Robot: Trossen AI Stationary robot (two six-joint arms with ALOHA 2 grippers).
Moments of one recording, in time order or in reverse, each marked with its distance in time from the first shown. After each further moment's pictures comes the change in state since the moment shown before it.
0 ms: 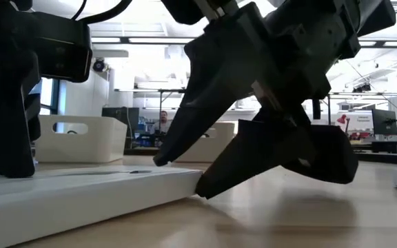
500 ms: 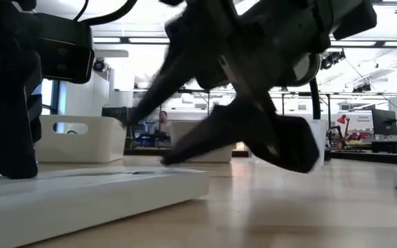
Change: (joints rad) left arm 0.000 0.013 0.002 0.010 0.007 -0.011; right arm -0.019 0.000 0.003 0.068 0.011 -0.039
